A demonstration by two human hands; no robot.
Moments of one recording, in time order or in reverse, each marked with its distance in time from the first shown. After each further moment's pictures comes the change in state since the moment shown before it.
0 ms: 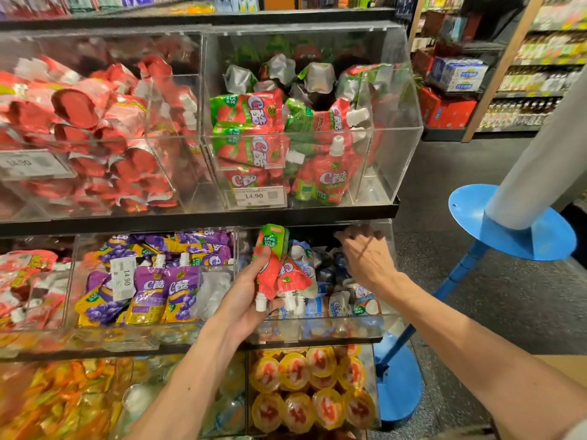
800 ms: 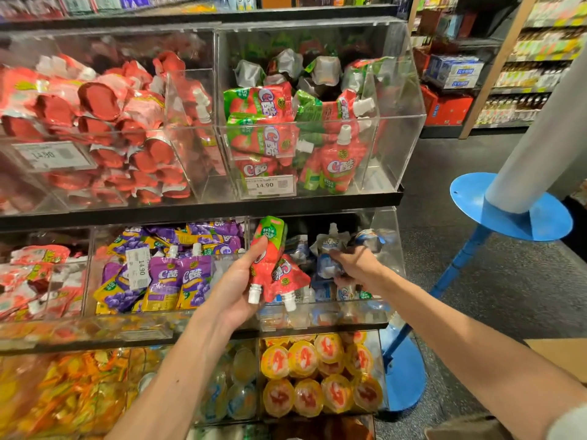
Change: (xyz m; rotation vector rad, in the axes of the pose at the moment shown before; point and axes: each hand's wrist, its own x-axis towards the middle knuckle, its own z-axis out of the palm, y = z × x) left_hand -0.029 0.018 -0.014 -0.051 0.033 -0.048; right_hand -0.014 -0.046 0.000 1.299 -0.352 0.879
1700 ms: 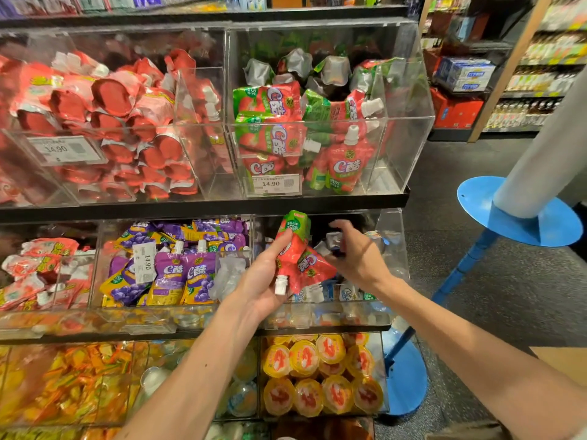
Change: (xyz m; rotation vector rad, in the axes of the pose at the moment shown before) left_hand 0.000 -0.009 0.033 -0.029 0.005 -0.019; right_hand -0.017 -0.010 -0.002 -0.693 0.163 -0.745
